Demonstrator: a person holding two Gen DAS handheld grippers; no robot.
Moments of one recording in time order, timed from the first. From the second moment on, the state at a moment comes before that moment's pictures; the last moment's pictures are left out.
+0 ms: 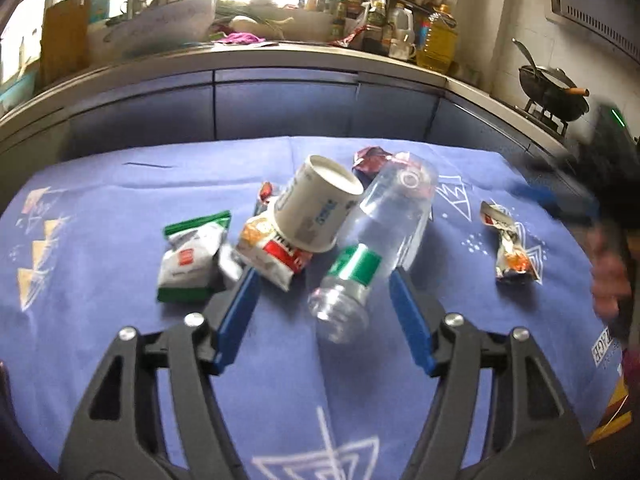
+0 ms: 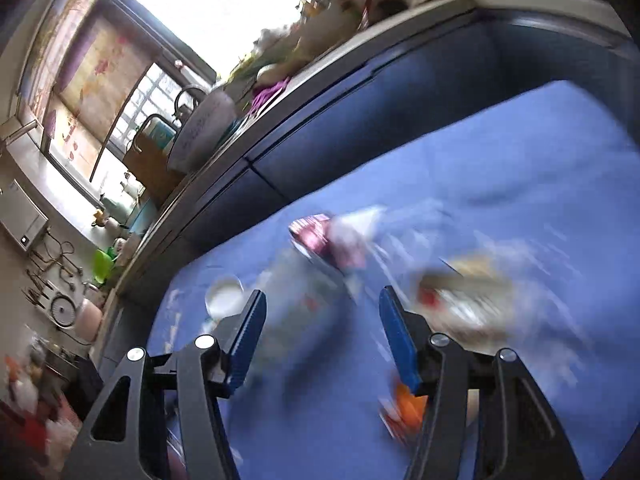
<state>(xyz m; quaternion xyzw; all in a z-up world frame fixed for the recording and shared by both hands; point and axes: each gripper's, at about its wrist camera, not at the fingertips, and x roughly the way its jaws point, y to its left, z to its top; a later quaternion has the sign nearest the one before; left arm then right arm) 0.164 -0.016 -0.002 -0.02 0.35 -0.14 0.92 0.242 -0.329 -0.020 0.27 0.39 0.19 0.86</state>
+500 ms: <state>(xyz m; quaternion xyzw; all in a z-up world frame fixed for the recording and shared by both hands) 0.117 -0.011 -0.028 -0.04 0.41 -0.23 0.88 0.249 -0.264 -0.025 0.17 0.44 0.28 0.84</state>
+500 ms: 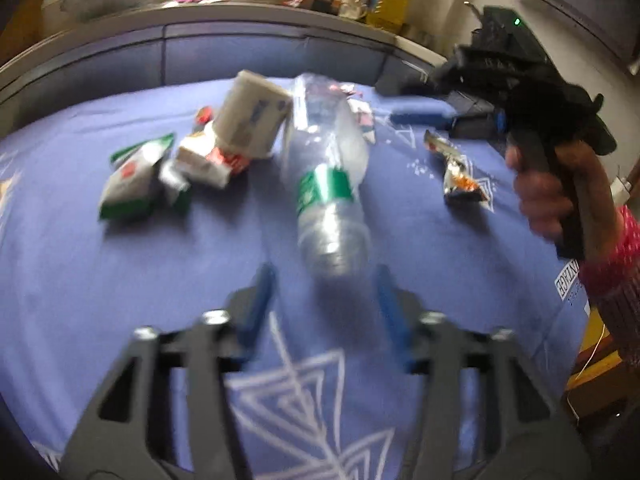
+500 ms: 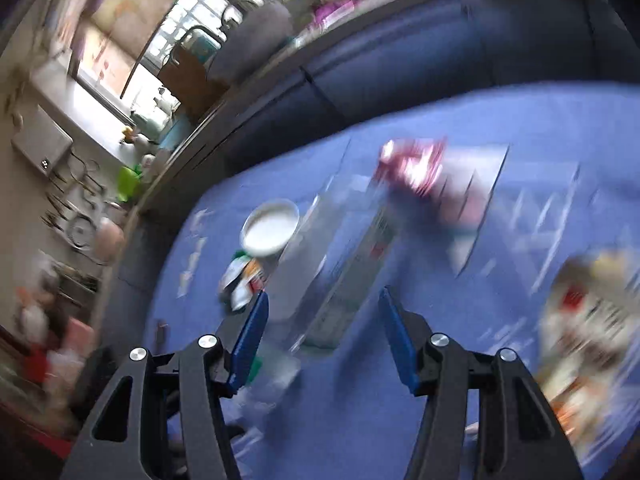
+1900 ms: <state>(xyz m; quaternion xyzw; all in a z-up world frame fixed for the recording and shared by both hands) 0.087 -0.255 0.036 0.03 0.42 -0.44 0.80 -0.038 -0.575 -0.035 0.39 0.23 -0.06 0.89</state>
